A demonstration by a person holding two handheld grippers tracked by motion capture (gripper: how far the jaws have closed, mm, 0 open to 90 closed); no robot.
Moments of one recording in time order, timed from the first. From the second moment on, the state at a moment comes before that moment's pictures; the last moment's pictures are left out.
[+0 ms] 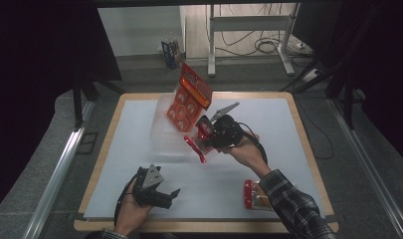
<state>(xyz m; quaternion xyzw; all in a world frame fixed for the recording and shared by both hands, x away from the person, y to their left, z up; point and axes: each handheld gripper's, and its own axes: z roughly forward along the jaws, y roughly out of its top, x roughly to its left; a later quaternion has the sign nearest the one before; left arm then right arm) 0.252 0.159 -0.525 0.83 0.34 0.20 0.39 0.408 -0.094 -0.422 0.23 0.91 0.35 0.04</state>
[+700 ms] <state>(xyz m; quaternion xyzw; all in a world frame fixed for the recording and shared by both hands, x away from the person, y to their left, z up) 0.252 0.160 -0.525 0.83 0.34 0.20 0.39 0.425 -0.045 -0.416 0.19 0.92 0.33 0.06</state>
